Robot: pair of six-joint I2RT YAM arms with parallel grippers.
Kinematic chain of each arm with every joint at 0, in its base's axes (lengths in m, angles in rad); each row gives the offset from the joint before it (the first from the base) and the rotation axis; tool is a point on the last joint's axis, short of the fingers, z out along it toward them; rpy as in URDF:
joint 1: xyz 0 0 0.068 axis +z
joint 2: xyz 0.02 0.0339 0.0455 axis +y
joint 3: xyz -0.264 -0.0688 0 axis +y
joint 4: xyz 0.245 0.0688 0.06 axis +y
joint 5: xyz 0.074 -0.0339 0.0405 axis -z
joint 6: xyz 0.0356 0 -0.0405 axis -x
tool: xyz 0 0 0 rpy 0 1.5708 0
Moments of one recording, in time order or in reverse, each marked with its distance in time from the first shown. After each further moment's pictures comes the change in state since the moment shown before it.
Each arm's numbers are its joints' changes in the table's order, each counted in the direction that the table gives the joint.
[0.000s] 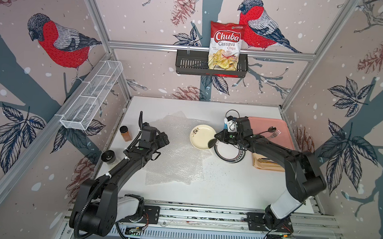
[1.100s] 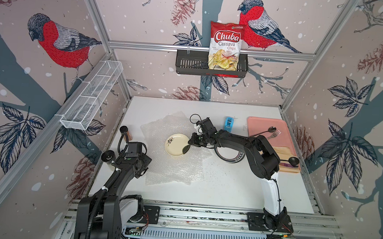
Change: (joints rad) left arm 0.250 -0.111 0.179 0.319 -0.001 0.303; right arm 0.249 0.423 -0.379 0.113 0.102 -0.129
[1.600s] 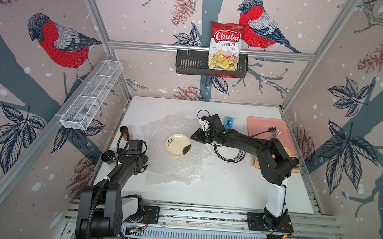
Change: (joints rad) left arm 0.005 0.105 -0.011 -0.075 -0.094 0.009; right arm -0.053 -0.174 0.115 -0.084 -0.056 -0.001
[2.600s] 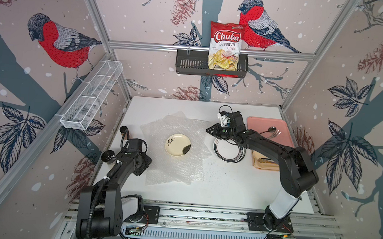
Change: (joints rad) left arm 0.003 -0.022 -0.060 0.173 0.175 -0.095; right arm -0.176 -0.240 0.200 -0.050 -0.045 0.010
